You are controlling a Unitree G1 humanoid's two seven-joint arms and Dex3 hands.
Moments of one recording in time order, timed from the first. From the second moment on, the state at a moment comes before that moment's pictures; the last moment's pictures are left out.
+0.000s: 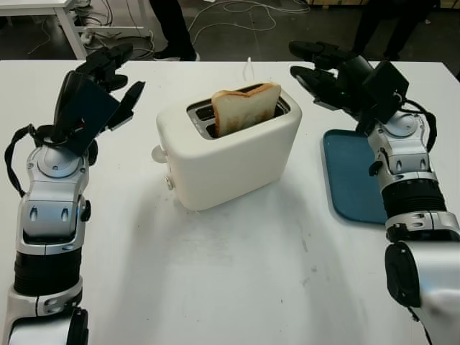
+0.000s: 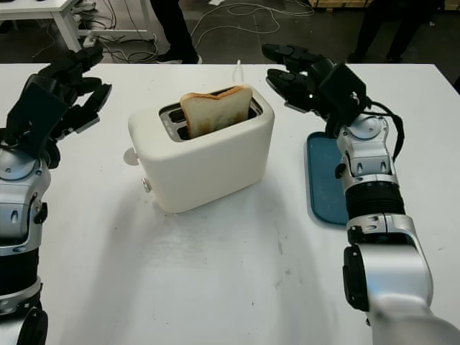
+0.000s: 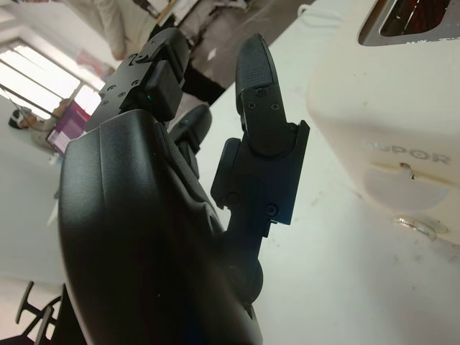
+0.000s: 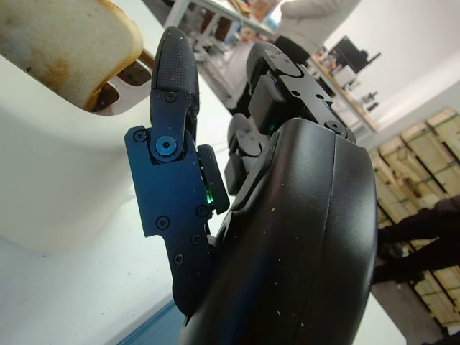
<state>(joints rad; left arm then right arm) -0.46 0.37 0.13 -0.25 0.09 0.49 -0.13 -0.86 -0.39 -0.07 0.69 0.05 -0.09 0.50</state>
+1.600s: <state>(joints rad) -0.46 0.38 0.13 -0.26 0.09 0.50 -0.13 -1.09 -0.42 -0.06 0.78 0.02 -0.37 0.51</state>
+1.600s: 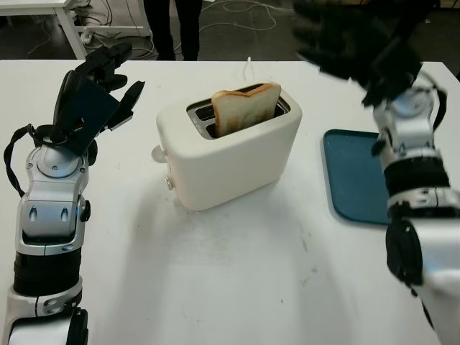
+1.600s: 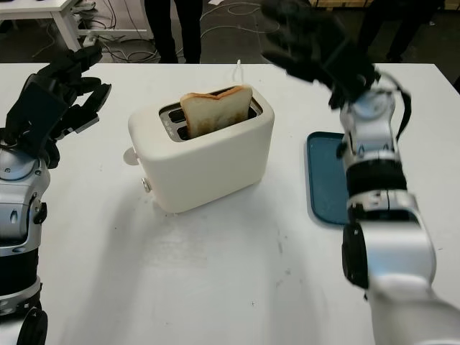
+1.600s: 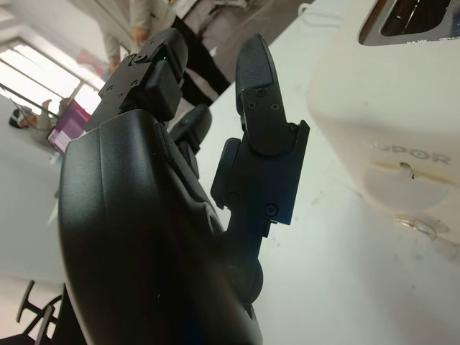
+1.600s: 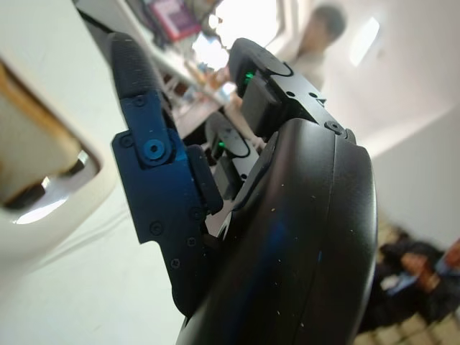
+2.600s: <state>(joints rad) -0.46 0.38 0.13 -0.27 0.09 0.50 -0.13 -1.13 -0.42 0.26 0.73 -0.36 -0.51 0.49</state>
